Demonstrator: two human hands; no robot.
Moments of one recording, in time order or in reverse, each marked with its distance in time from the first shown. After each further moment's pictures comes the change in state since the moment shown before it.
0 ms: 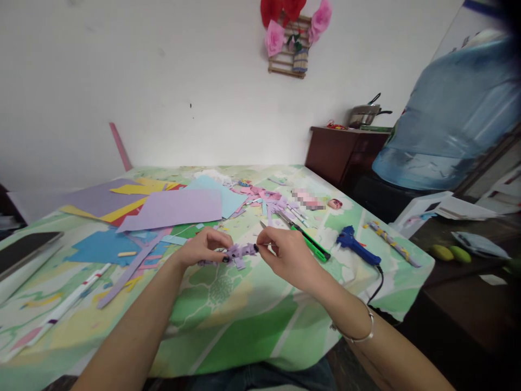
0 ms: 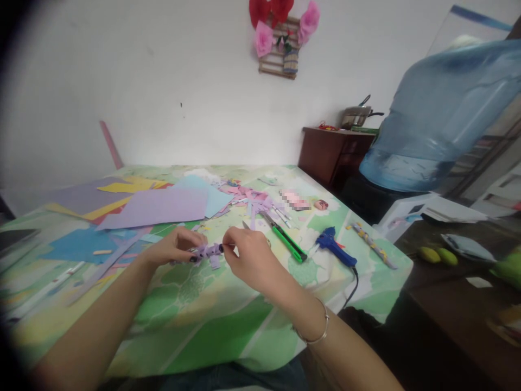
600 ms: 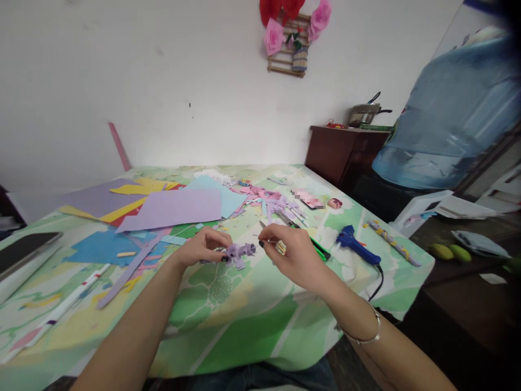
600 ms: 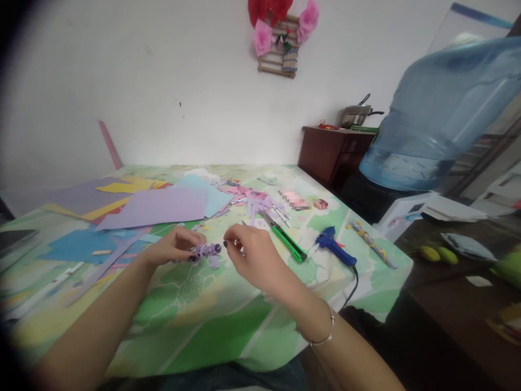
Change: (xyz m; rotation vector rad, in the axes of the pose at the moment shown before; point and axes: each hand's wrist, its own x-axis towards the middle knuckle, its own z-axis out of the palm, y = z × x) left_hand -0.001 0.000 0.000 -0.013 0.004 0.029; right_hand -0.003 0.002 -0.009 0.091 0.060 -0.087
